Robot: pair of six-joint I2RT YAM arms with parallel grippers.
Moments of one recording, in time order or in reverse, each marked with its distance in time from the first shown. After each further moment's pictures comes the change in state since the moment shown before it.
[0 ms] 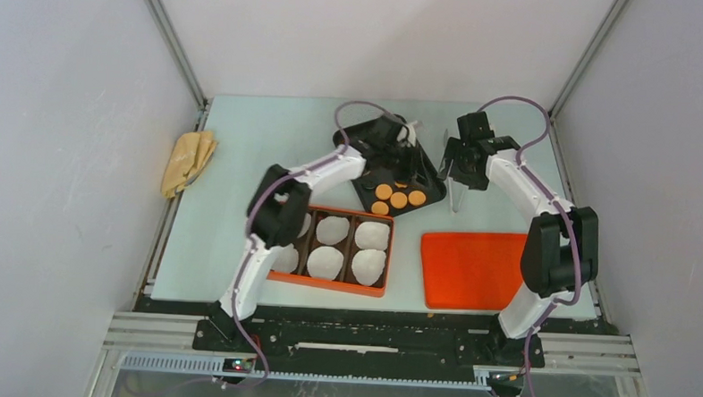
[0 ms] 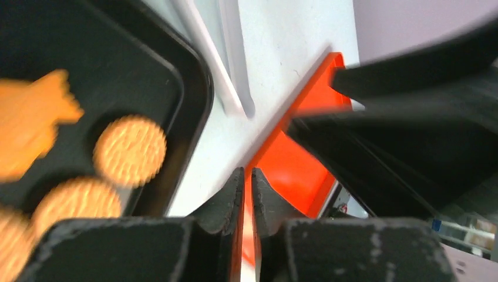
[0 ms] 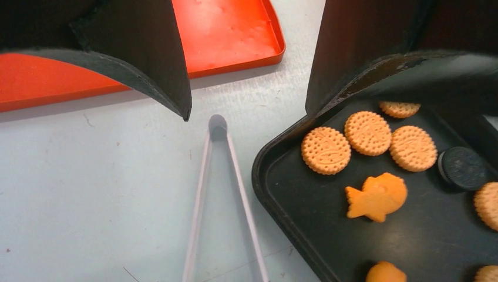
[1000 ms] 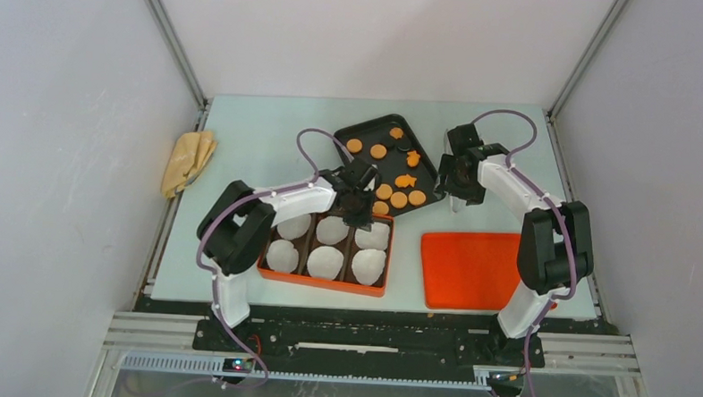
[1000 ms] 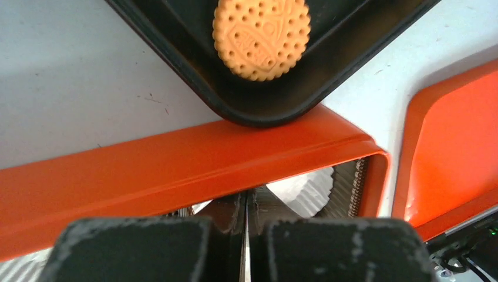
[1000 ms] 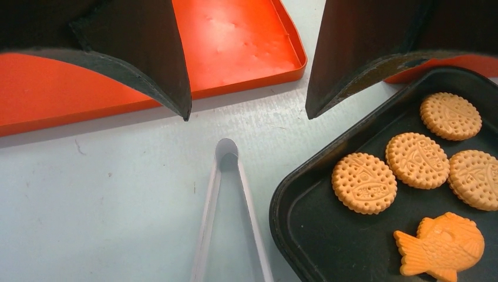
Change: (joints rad) left arm -0.025 -0.541 -0.747 -0.156 -0.530 0.077; right arm 0.031 0.041 -0.066 -0.045 0.020 0.000
